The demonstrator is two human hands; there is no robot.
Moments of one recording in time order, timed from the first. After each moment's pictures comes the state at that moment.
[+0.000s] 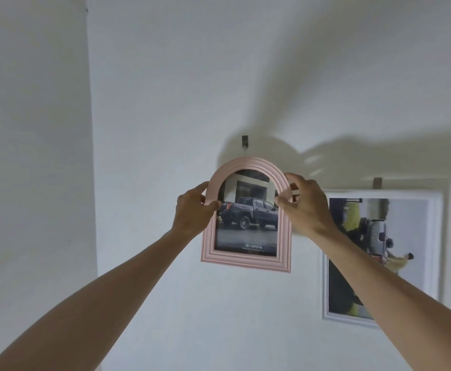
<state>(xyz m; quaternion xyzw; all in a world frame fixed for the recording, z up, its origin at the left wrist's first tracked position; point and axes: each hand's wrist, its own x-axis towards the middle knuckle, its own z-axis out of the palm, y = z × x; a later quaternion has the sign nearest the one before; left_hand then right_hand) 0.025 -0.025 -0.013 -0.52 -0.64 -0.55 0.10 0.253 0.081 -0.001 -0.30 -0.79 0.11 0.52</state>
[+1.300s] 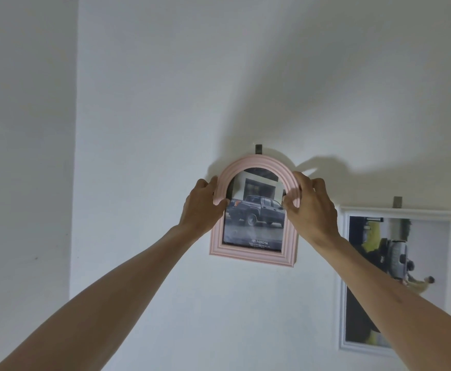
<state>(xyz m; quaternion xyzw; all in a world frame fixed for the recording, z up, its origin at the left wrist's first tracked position) -0.032 0.040 0.007 -0.59 -0.62 -0.48 0.22 0.202 0.109 0.008 -0.35 -0.74 -0.11 0.56</state>
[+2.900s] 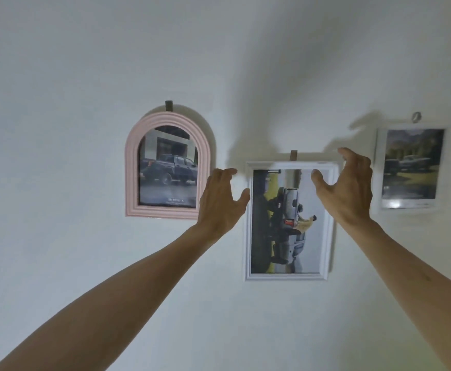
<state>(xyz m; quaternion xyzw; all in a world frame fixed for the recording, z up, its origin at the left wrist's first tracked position) 0.198 0.055 -0.049 -0.64 -0.54 -0.53 0.13 0.438 0.119 -0.025 -0.48 -0.63 -0.11 0.60</state>
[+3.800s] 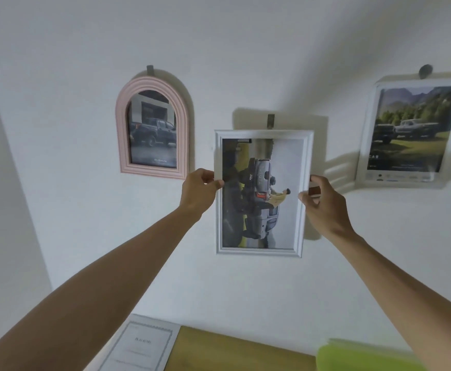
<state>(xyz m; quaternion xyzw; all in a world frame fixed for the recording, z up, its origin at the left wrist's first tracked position) 0.256 0.047 -0.090 -0.44 -0.65 -0.61 -0.12 0.514 0.137 -0.111 -0.42 -0.75 0.16 0.48</state>
